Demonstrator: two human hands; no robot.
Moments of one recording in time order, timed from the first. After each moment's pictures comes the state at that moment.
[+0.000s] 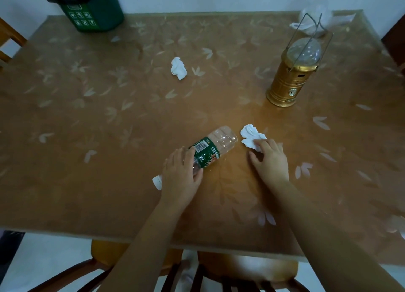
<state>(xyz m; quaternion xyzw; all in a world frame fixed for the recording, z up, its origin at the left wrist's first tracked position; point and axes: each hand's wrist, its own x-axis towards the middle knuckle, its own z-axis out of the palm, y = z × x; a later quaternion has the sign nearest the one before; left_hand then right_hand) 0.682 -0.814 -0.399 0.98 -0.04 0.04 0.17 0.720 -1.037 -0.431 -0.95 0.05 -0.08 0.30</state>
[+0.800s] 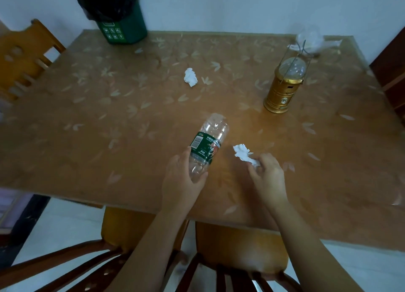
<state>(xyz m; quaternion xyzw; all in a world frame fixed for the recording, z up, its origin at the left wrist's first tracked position) 0.599 -0.829 -0.323 0.95 0.07 0.07 0.29 0.629 -1.021 -0.354 -0.89 0.00 -0.14 0.42</state>
